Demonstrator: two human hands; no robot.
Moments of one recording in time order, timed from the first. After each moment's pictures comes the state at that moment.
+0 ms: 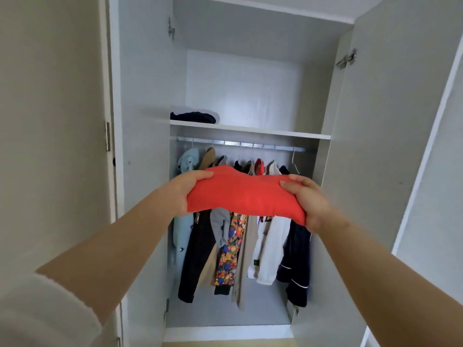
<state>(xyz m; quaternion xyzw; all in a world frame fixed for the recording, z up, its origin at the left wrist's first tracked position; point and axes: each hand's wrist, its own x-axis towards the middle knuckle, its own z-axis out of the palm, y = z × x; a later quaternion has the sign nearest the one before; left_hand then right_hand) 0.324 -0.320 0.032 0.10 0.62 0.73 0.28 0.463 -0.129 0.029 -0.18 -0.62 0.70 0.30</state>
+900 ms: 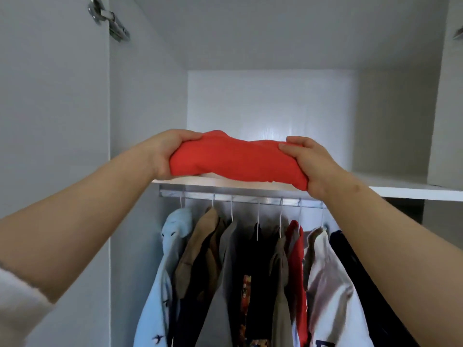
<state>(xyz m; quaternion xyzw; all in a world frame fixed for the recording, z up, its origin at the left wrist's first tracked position) -0.037 -0.078 0.192 0.16 0.66 0.72 0.10 0.051 0.146 0.170 -0.01 -0.67 0.68 0.30</state>
